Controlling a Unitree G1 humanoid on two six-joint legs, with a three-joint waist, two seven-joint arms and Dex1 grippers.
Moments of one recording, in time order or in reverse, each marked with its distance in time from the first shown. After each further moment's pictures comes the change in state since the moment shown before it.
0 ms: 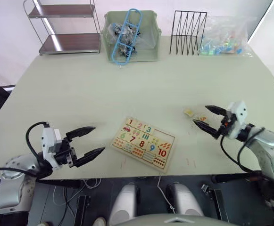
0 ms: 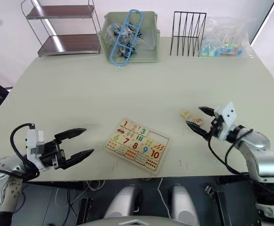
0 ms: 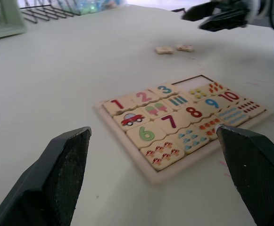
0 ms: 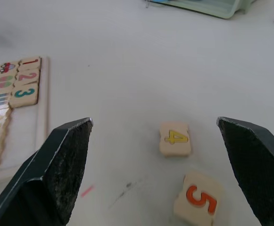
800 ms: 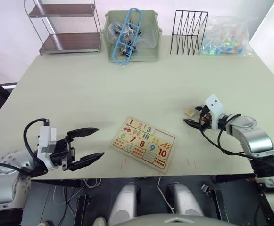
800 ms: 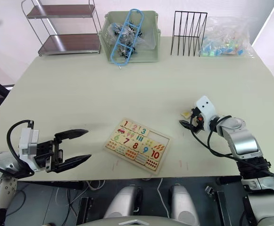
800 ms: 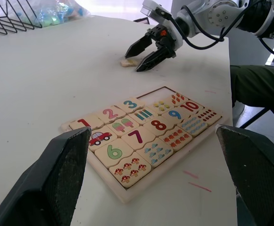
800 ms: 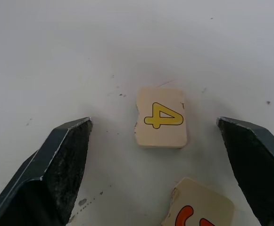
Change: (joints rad) left arm -0.004 0.055 0.003 -0.023 -0.082 0.029 -0.101; right arm -0.209 0.014 0.186 0.154 -0.200 0.226 -0.080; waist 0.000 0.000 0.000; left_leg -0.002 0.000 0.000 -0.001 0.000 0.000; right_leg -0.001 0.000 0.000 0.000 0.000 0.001
